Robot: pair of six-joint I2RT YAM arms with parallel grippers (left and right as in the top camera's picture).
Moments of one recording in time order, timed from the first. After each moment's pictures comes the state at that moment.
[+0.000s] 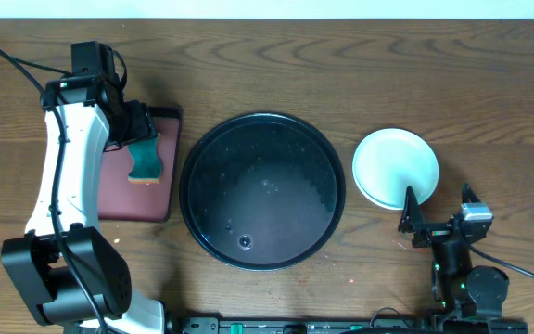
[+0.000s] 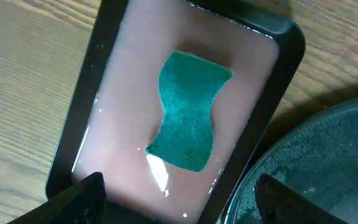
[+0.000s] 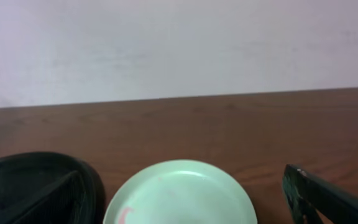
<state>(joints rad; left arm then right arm) 0.15 1.71 1.49 -1.07 -0.08 -0.17 -0.05 0.01 0.01 -0.02 -0.13 0.09</state>
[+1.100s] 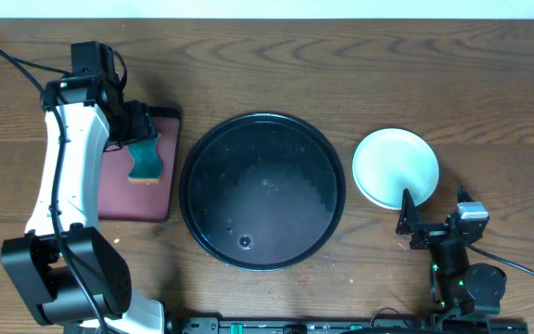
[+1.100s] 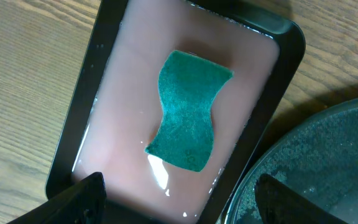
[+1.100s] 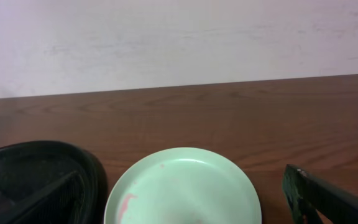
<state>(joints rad) 0.15 1.71 1.49 -1.07 -0.08 -0.17 -0.05 0.01 0.01 -0.06 -0.14 0.10</state>
